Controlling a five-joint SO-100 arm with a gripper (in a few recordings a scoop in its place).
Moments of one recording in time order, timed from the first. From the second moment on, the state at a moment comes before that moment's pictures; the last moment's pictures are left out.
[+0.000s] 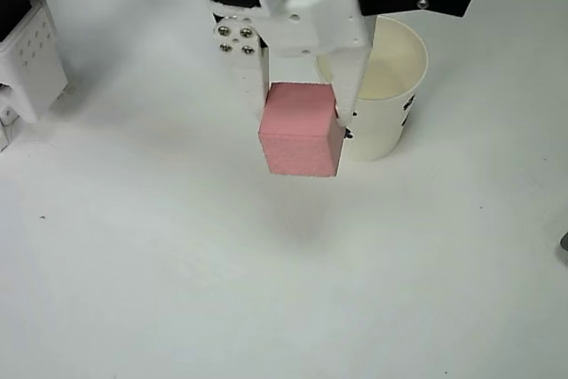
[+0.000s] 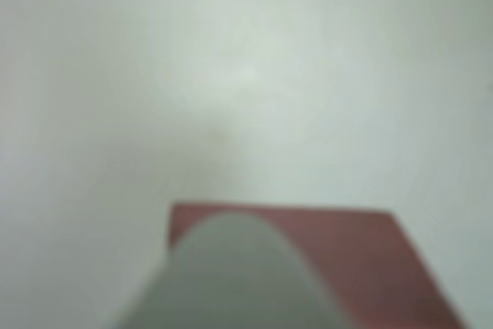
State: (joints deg) arm -12.0 83.9 54.9 100.0 -15.5
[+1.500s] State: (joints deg) arm -32.0 73.1 43.5 100.0 -8.3
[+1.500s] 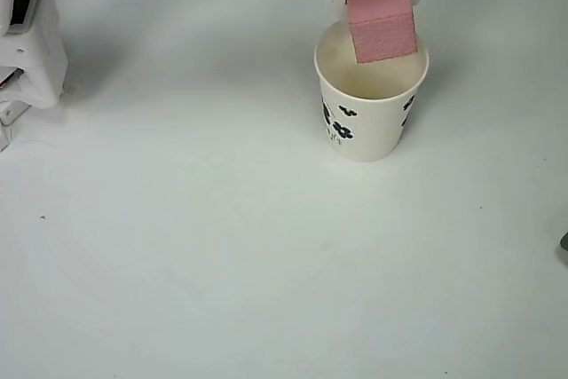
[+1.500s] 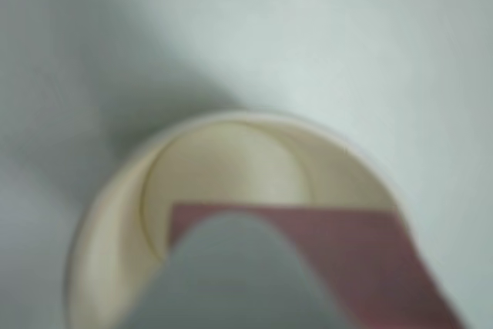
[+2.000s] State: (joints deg) arm -32.1 73.1 43.5 100.0 -8.2
